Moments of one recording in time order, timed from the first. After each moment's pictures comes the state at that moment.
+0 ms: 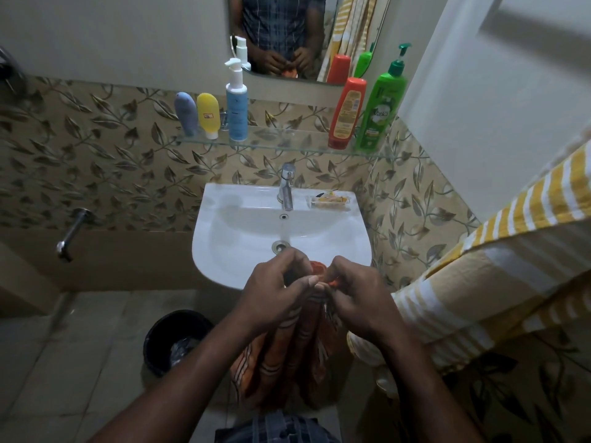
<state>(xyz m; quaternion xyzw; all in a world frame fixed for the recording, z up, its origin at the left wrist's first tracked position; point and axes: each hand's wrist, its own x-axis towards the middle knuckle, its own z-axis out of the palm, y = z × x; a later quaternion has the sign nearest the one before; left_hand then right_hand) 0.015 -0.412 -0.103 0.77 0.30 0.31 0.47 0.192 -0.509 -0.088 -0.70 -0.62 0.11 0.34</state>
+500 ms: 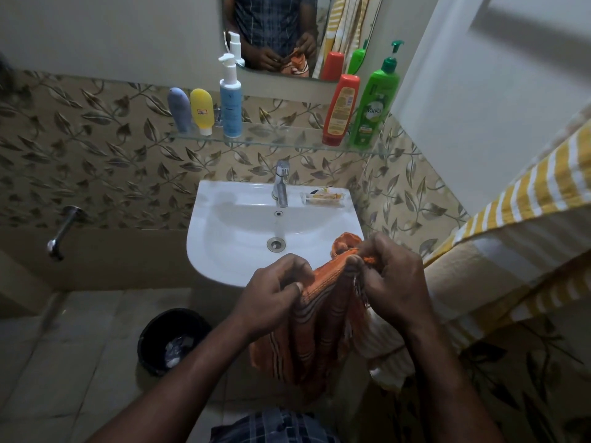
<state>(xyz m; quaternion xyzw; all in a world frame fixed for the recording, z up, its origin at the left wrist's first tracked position) 0.012 -0.422 -0.111 0.74 0.29 0.27 0.55 0.214 -0.529 -0.055 -0.73 -0.57 -0.02 0.39</state>
